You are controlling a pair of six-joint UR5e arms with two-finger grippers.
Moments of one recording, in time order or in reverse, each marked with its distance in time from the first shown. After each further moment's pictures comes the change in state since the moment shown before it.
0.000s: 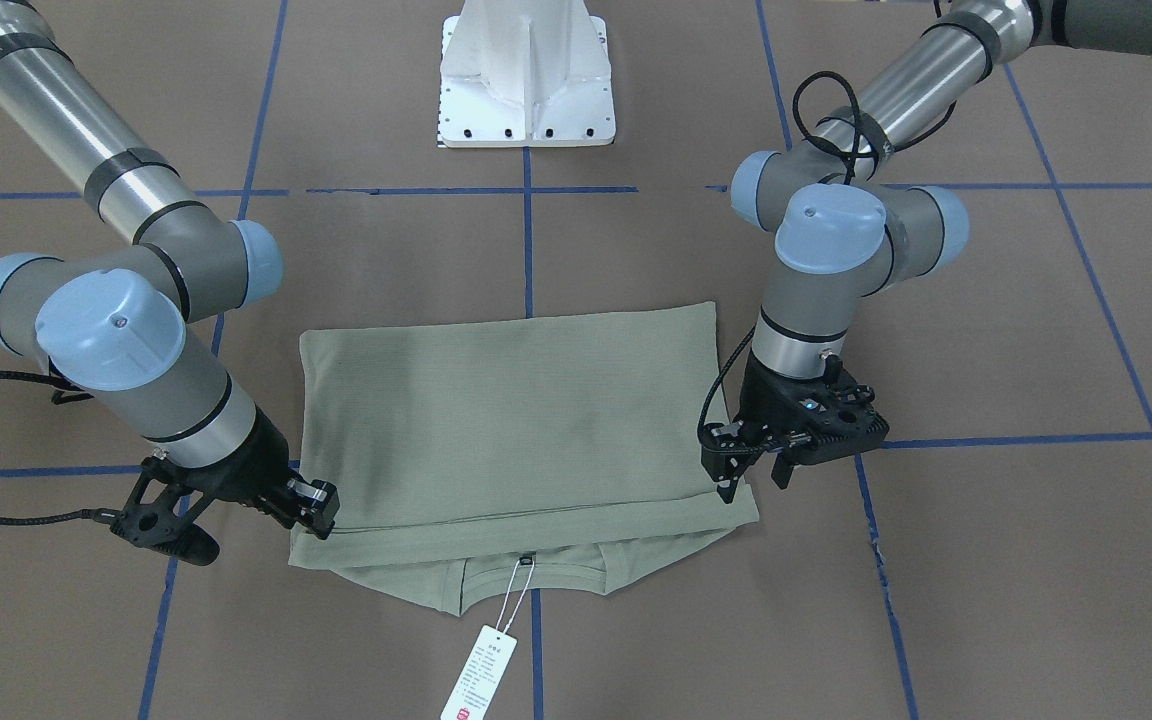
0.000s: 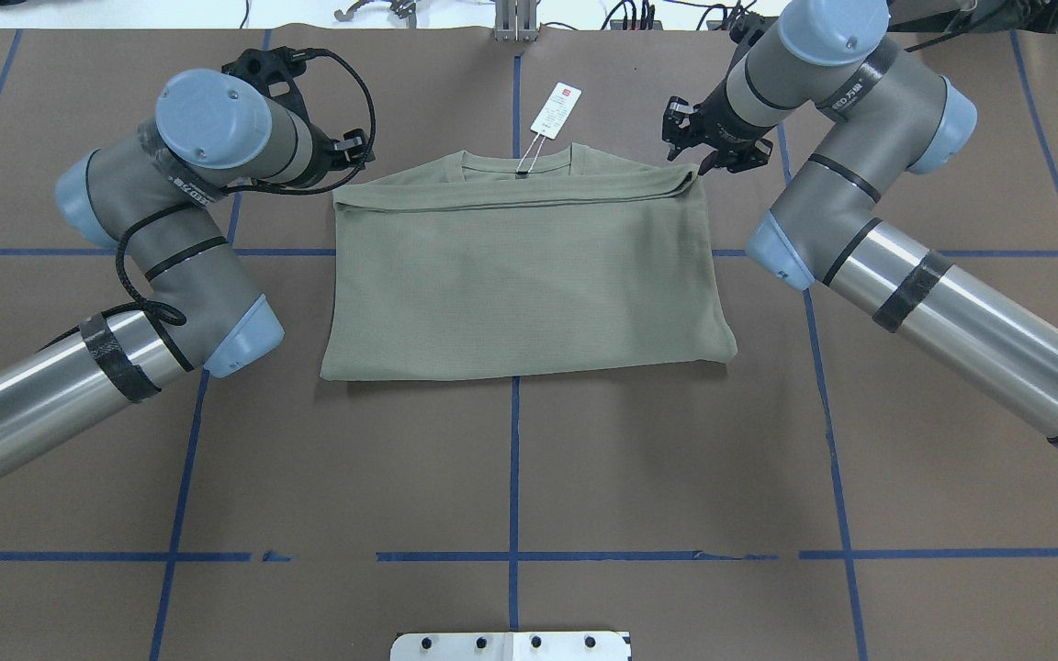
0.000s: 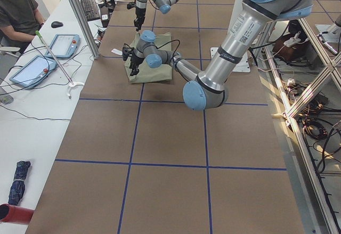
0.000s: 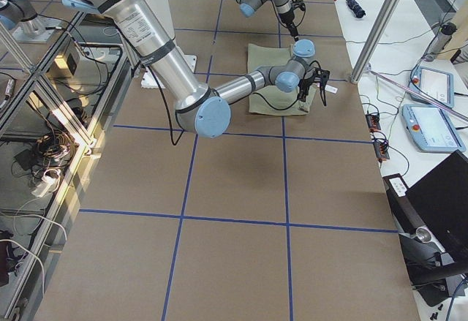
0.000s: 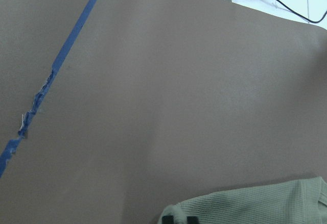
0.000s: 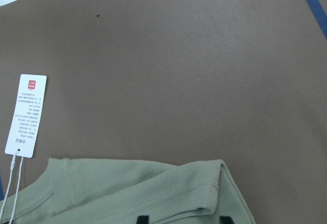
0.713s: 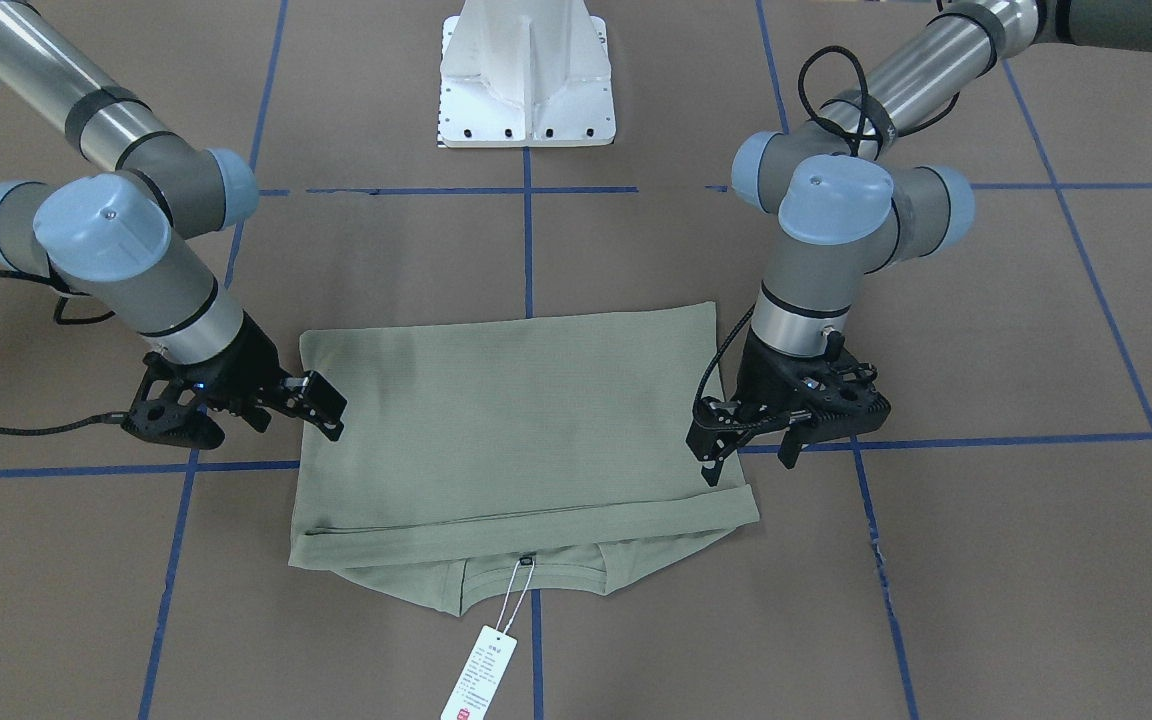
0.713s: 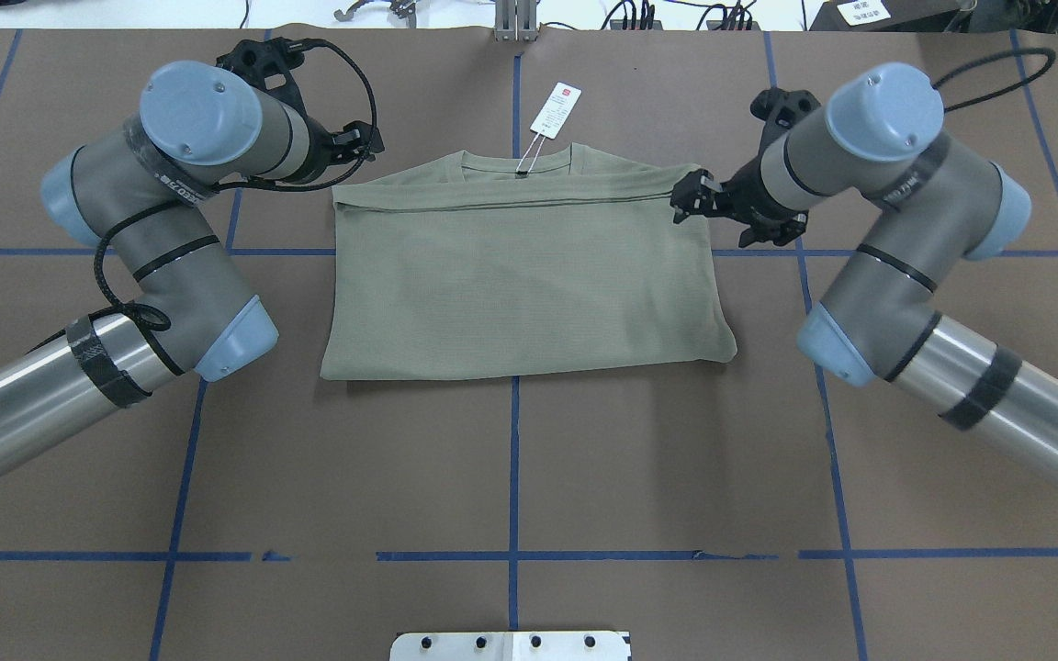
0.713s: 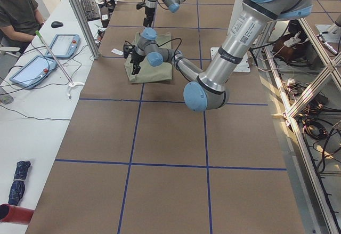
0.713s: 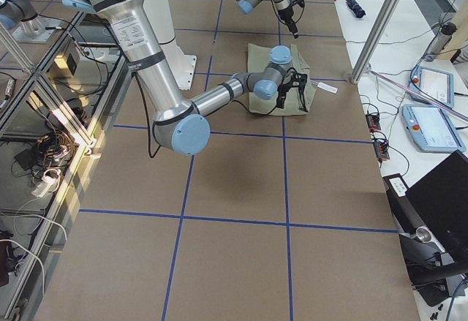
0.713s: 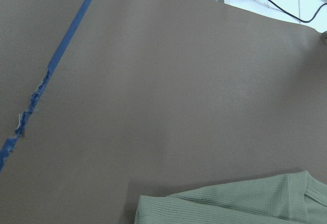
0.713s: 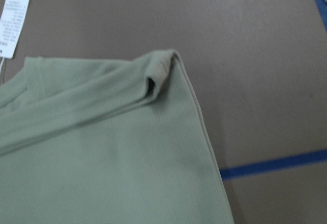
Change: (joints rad) left arm 0.000 0.019 -0.087 0.027 -0.005 0.000; right arm -0.108 -0.280 0.337 -0.002 -0.016 -0.021
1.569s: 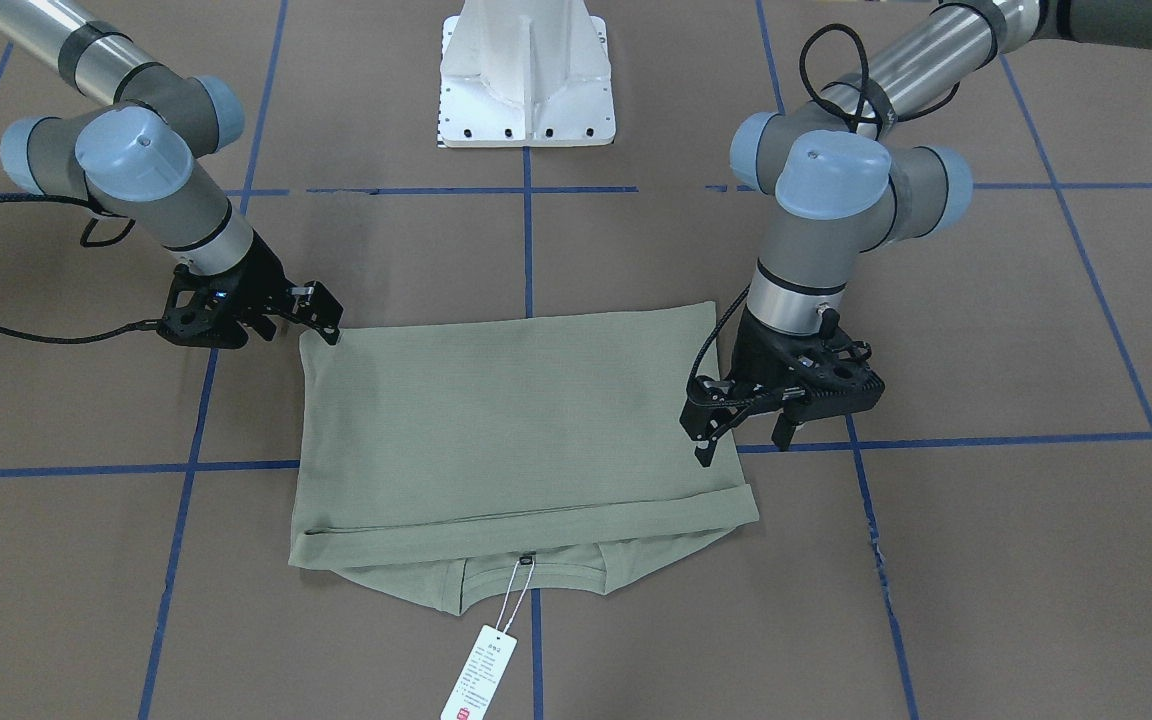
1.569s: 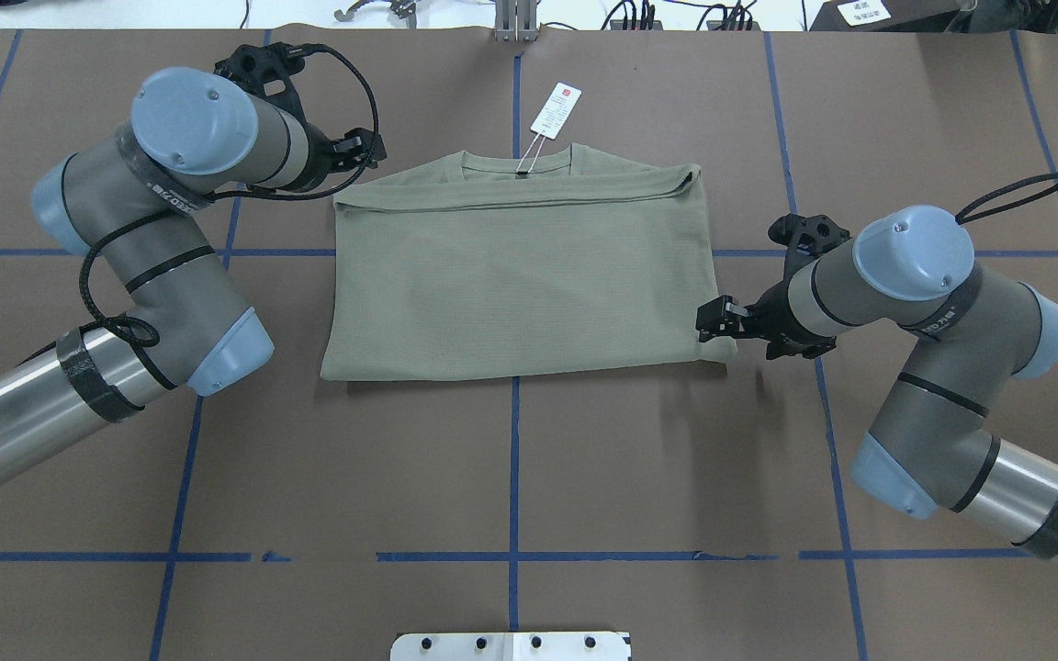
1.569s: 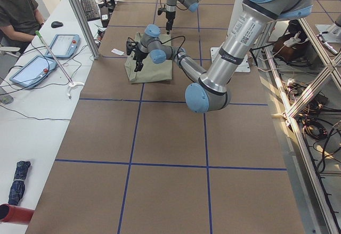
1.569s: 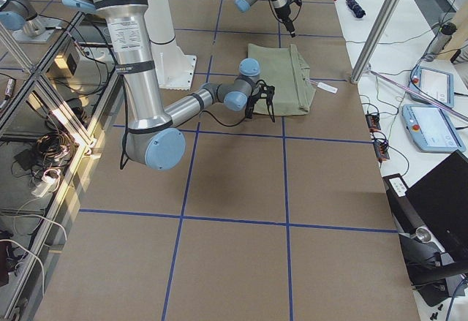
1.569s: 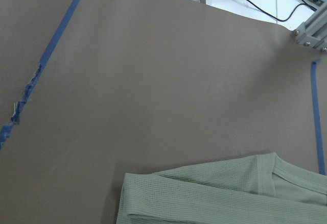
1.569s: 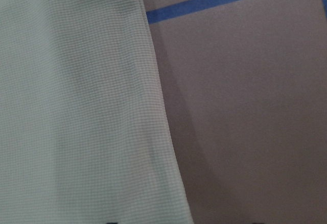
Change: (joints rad) left arm 0.011 0.016 -0.039 0.017 -0.001 -0.002; right arm -0.129 -0.157 0.126 -0.010 -0.019 0.016
